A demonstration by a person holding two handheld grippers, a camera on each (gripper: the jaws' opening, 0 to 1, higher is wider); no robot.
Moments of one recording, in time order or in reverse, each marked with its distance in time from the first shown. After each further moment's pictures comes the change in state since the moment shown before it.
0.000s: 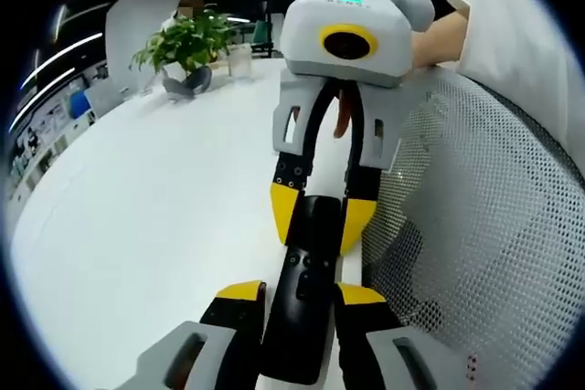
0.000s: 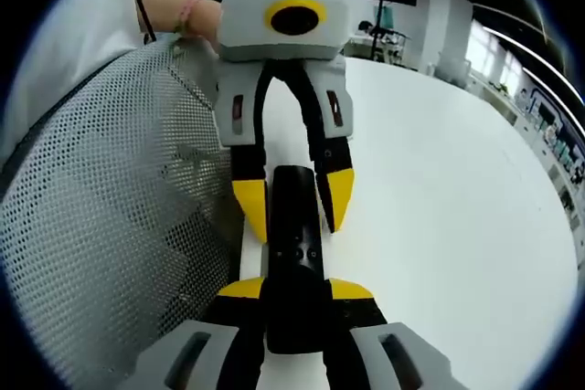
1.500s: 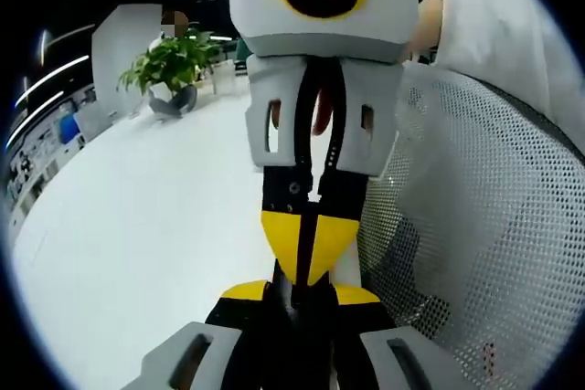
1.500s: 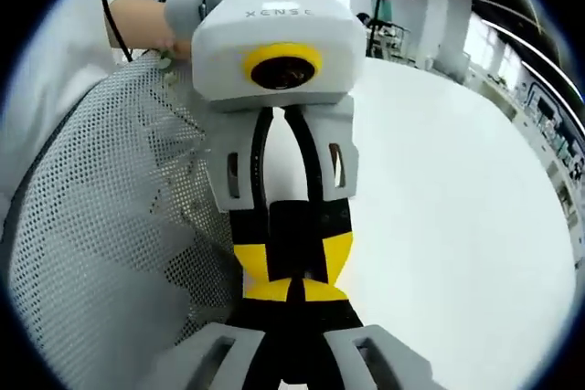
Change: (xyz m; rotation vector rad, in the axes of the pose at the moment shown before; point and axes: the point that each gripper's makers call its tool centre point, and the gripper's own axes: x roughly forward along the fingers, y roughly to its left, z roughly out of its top) left arm 0.016 -0.006 -0.004 0.099 -0.051 -0.061; right arm 0.003 -0.003 0.029 0.046 0.036 -0.018
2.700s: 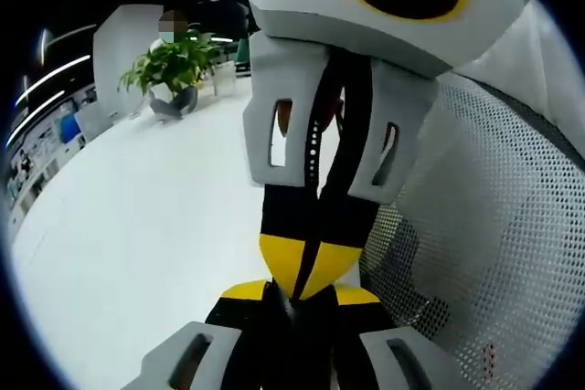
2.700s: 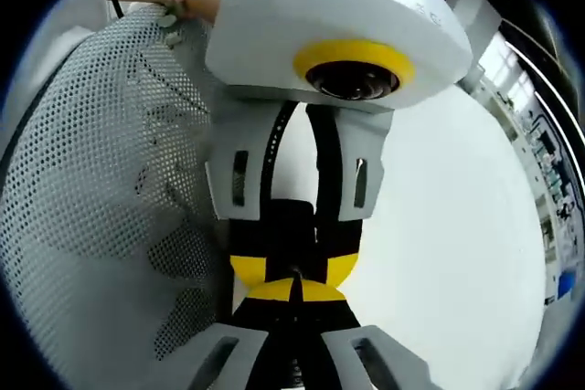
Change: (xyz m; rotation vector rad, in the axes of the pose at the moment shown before) left arm 0.000 -0.002 0.000 -0.006 -0.014 0.001; right arm 0.013 0.002 0.009 -0.113 0.135 -0.043
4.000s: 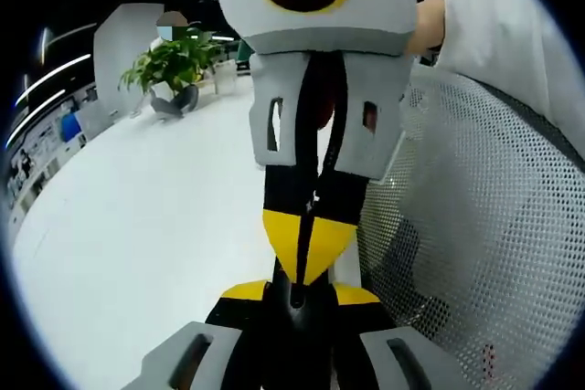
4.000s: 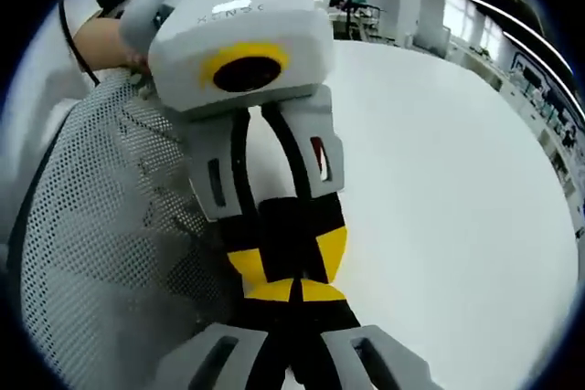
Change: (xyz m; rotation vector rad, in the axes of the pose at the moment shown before) left arm 0.000 0.001 -0.001 -0.003 0.005 0.002; right arm -0.008 0.002 -0.005 0.194 -0.063 0.013
